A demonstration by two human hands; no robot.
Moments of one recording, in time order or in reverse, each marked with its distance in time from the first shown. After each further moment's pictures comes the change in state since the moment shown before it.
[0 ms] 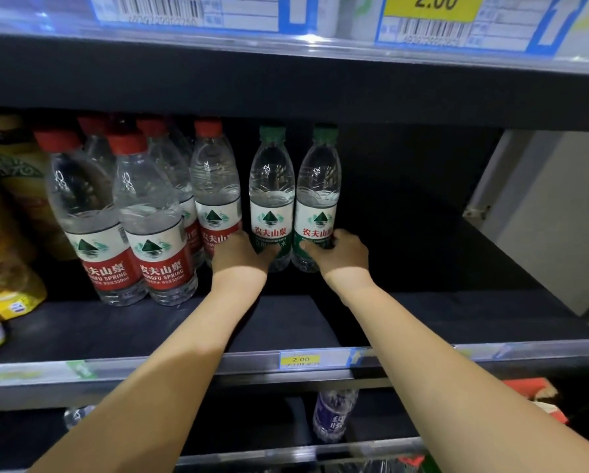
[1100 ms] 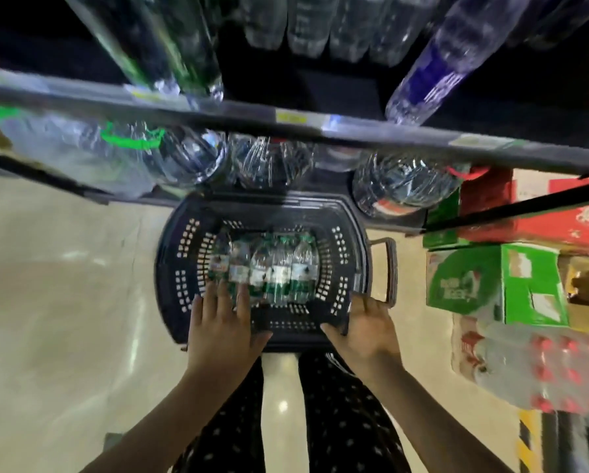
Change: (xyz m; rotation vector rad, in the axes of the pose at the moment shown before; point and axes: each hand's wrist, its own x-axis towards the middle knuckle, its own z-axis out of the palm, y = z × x) left_hand -0.433 -0.302 0.090 0.652 -0.838 -0.086; right_hand -0.411 0.316 0.072 -0.843 -0.806 0.142
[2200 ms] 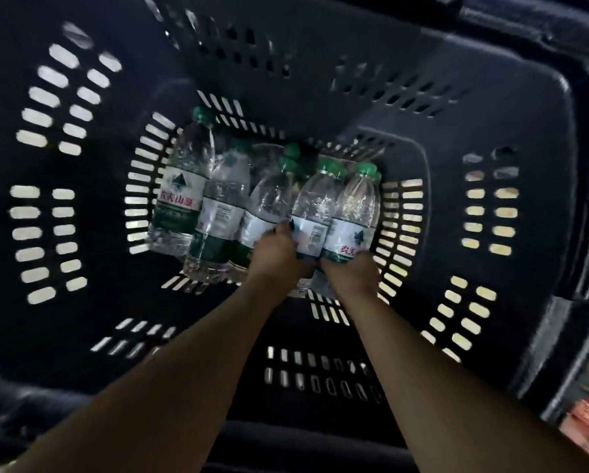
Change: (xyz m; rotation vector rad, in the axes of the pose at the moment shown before) left_hand 0.310 0.011 0.334 -0.766 -0.165 -0.274; right_hand 0.287 0.019 0.334 0.604 -0.156 0.563
